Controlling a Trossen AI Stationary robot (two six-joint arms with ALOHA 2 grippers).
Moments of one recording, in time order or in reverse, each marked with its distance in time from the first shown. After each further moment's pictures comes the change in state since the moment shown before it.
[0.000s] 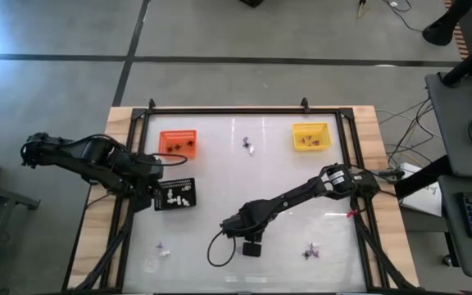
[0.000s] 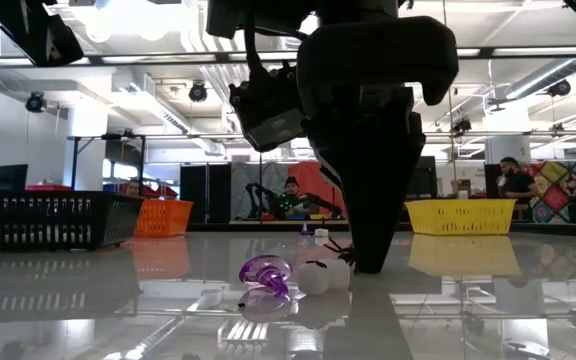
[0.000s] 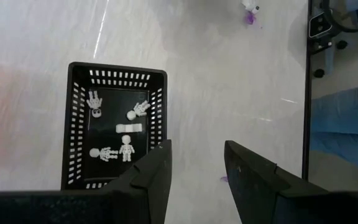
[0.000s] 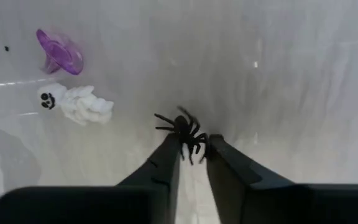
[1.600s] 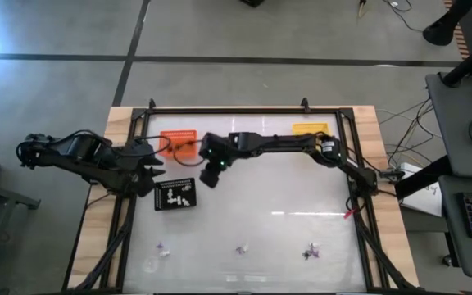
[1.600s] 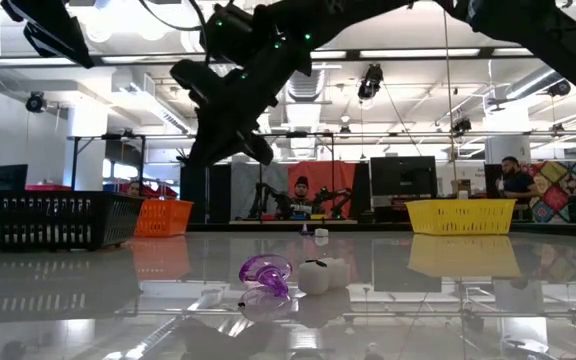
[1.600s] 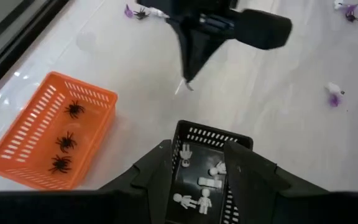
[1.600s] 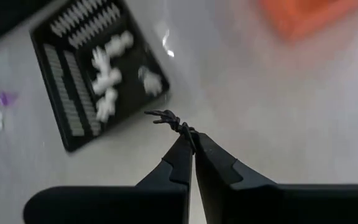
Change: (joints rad) left arm 0.000 -0.114 0.002 0.005 -0.433 -0.057; right arm -0.444 -0.009 0.246 0.368 -0.046 -0.116
